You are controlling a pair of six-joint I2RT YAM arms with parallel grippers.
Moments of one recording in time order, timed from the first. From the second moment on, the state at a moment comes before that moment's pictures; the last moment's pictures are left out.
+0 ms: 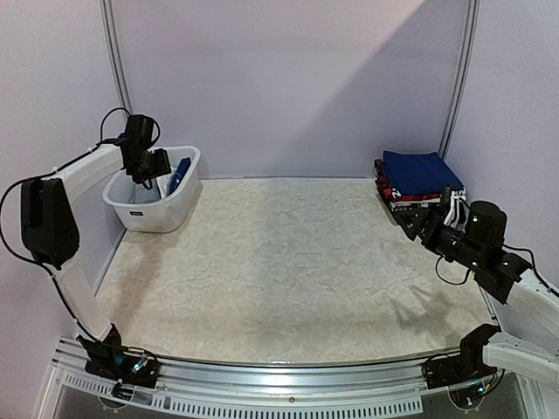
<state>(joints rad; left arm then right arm) -0.11 1.78 1.57 -0.55 -0.25 -0.39 0.39 0.75 0.49 0.00 -0.16 0.72</state>
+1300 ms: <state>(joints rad) -0.01 2.40 2.18 -0.63 0.17 -0.36 0.39 0.81 0.49 -0.04 -0.15 0.69</state>
